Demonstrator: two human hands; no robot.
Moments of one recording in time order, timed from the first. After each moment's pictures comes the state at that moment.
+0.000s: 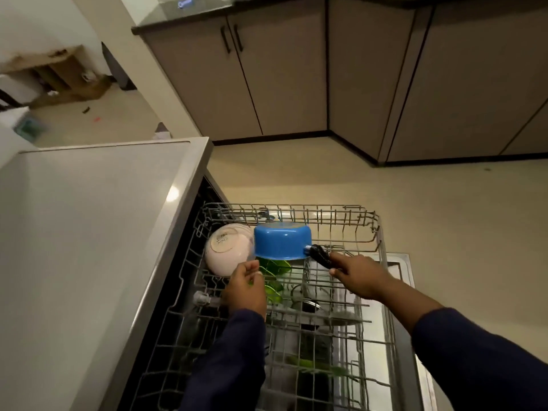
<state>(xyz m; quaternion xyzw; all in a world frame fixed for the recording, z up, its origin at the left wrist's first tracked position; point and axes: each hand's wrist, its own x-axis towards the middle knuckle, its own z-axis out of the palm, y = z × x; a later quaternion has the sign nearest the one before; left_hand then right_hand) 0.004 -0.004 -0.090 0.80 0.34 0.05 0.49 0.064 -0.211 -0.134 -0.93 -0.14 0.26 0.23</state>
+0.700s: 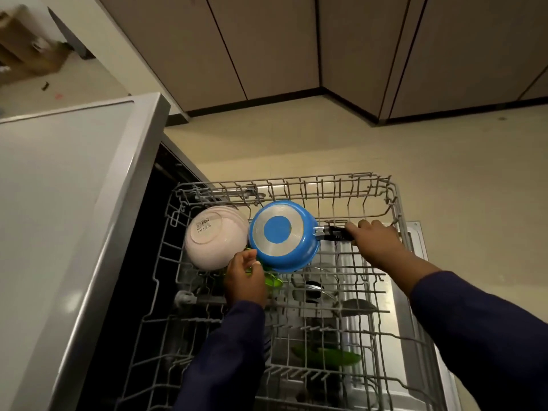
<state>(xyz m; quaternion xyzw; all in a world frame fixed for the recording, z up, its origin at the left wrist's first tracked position) 0.047 0.013 -0.187 0.81 0.33 0.02 0.47 0.118 -0.216 -0.236 -0.97 -0.11 0.22 0.00</state>
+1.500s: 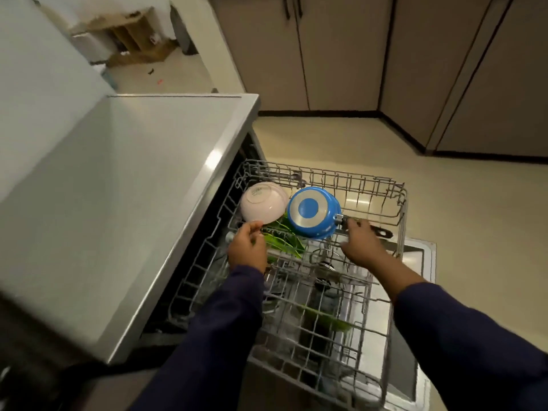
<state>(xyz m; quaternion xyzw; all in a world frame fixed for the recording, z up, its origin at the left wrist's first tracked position) -0.061 0.003 -0.056 0.83 0.36 0.12 0.41 0.025 -0.182 -0.125 -0.93 -0.08 0.23 0.27</state>
